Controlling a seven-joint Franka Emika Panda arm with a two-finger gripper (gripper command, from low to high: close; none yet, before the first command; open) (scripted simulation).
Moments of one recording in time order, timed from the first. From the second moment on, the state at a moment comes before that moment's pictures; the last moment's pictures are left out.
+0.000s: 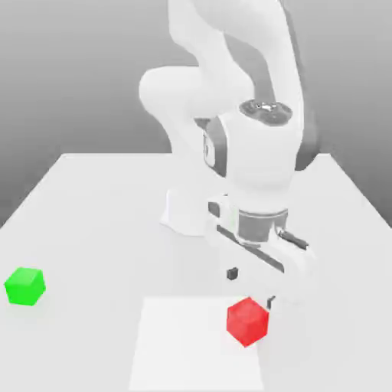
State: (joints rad) arm -0.11 0.13 0.30 -2.72 -0.13 2.85 2.05
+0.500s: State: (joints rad) arm -0.07 0.14 0.27 -2.72 -0.13 2.86 2.05
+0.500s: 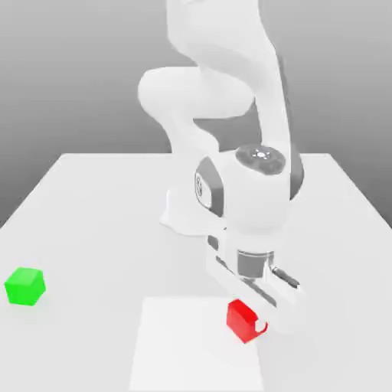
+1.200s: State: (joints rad) arm -0.67 0.02 0.01 -2.64 0.00 2.66 1.89
